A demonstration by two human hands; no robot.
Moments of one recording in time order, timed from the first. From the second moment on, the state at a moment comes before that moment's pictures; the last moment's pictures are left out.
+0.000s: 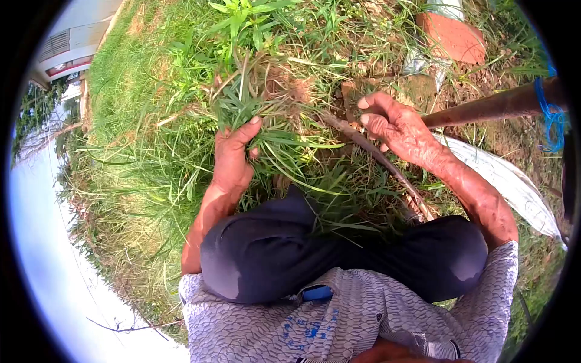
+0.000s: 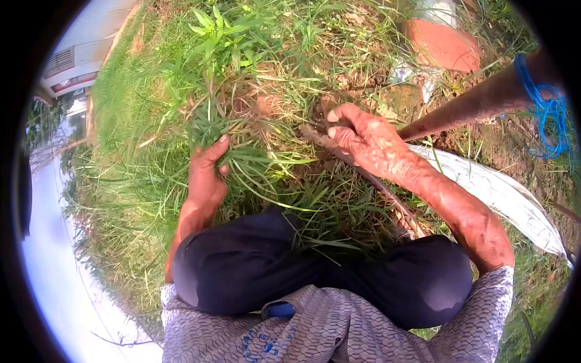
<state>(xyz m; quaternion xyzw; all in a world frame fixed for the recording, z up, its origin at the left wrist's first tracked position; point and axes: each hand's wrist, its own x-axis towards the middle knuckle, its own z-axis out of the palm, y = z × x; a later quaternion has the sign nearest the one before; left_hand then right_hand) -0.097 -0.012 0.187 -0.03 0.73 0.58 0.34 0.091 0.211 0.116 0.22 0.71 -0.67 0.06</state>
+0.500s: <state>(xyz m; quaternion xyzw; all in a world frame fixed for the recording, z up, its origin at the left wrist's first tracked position) -0.208 -0.263 0.269 0.22 0.94 -0.08 -0.26 0.203 0.165 -0.045 0.14 0.86 -0.36 0.32</state>
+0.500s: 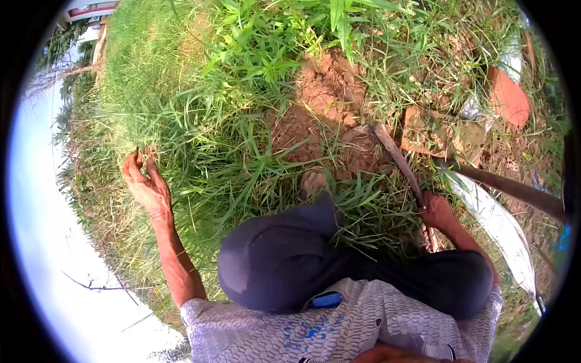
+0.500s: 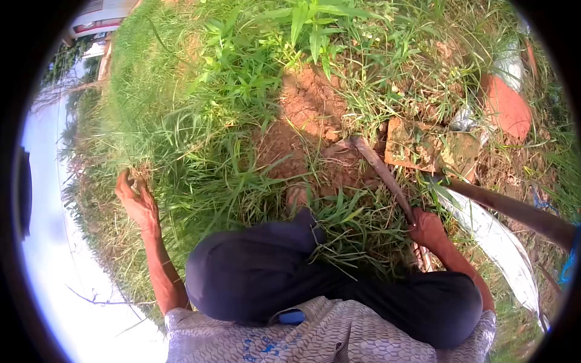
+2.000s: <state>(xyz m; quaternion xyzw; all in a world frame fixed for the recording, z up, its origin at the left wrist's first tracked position) -0.353 -0.192 0.009 0.35 0.88 -0.24 0.22 0.206 0.180 0.063 0.49 0.66 -0.55 0.16</state>
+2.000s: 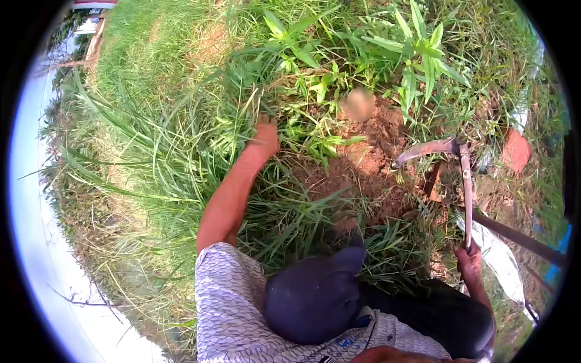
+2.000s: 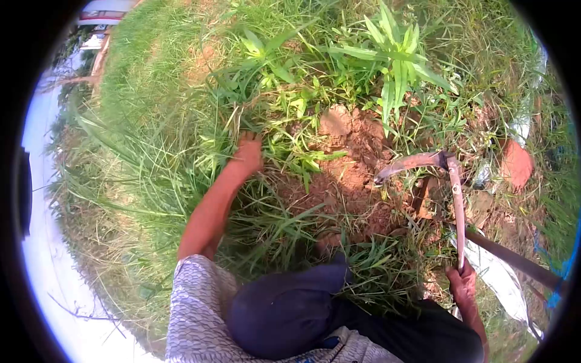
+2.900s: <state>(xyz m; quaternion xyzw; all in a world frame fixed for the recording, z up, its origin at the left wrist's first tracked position) -0.333 -0.224 0.169 0.32 0.92 -0.09 0.20 0.151 0.152 0.061 0.49 0.62 -0.58 0.20</state>
